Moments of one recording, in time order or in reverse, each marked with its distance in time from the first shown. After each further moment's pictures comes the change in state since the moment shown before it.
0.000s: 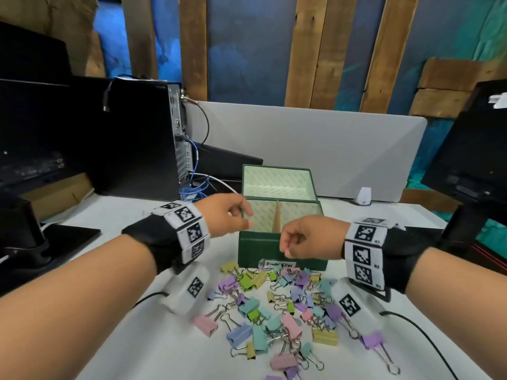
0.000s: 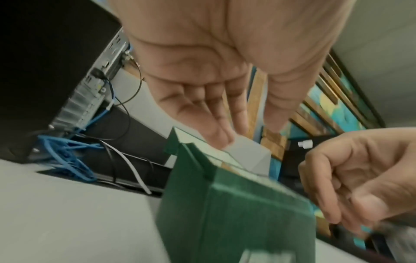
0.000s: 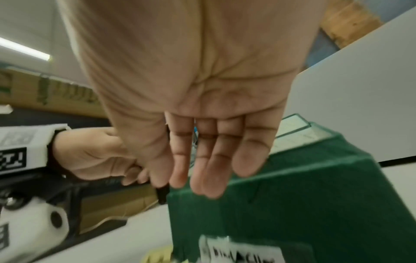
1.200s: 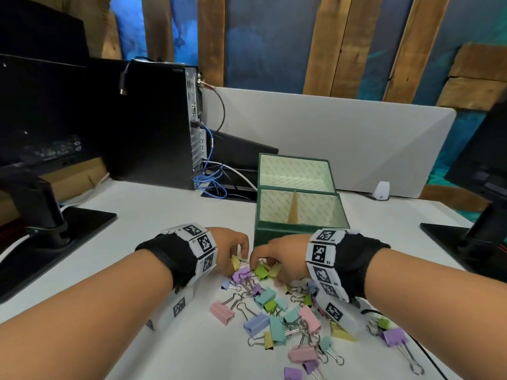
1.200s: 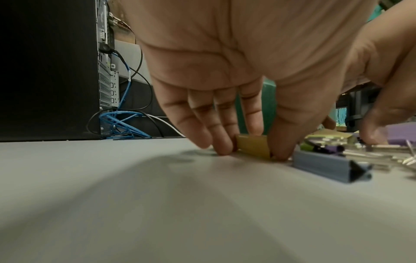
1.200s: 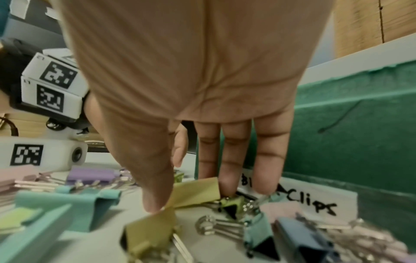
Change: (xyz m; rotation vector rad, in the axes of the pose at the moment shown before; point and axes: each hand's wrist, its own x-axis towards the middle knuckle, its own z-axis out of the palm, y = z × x) left_hand -0.011 -0.049 0.038 0.477 -0.299 -0.088; right_hand 0.047 -0.034 0.053 -0.435 -0.268 -0.169
